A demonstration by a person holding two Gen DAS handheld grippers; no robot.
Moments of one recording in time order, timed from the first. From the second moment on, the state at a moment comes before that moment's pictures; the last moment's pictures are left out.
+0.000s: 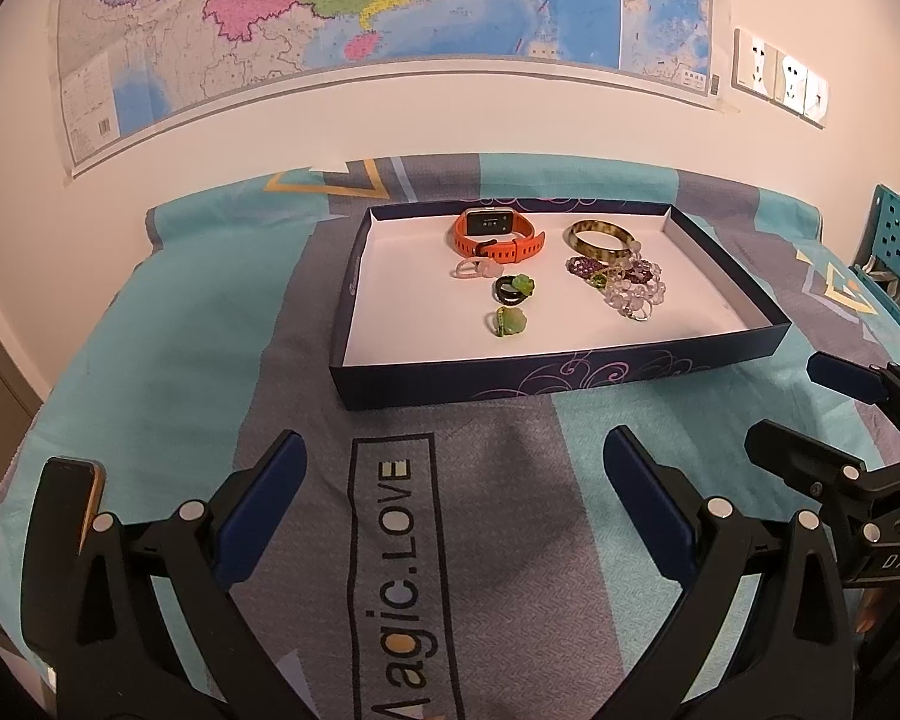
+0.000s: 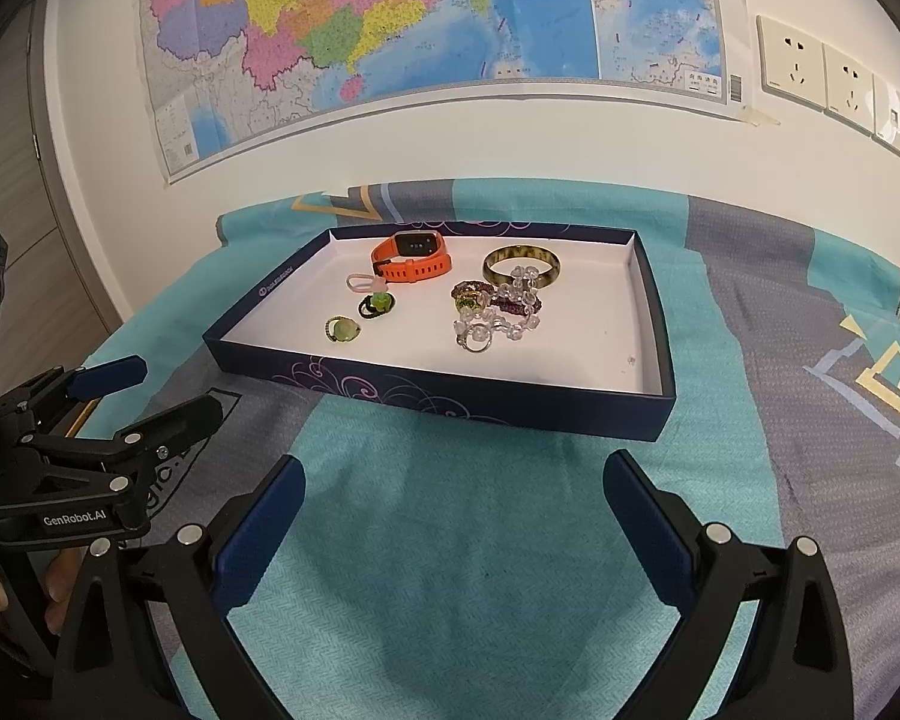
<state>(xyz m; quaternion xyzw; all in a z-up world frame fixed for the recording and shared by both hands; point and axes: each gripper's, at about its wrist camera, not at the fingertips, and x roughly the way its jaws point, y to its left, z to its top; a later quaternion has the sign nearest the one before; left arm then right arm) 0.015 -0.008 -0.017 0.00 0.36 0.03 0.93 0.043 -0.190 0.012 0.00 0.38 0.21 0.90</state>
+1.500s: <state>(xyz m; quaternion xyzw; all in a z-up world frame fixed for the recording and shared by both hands) 0.016 -0.010 -0.022 0.01 0.36 0.03 0.93 0.043 -0.190 0.012 0.00 0.38 0.21 0.90</state>
